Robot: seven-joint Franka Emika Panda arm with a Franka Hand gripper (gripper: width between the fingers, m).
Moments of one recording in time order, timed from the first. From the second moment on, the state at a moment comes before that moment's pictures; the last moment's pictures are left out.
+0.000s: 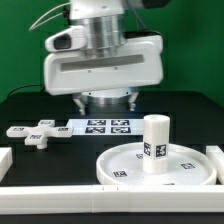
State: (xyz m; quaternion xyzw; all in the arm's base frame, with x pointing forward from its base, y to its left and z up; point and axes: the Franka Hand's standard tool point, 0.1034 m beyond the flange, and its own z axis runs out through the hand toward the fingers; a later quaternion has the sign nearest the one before) arm 0.500 -0.061 0.084 -1.00 0.00 0.01 0.05
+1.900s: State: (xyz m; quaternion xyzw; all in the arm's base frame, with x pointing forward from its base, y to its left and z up) arm 0.461 -0.154 0.067 -0.93 -0.37 -0.01 0.00
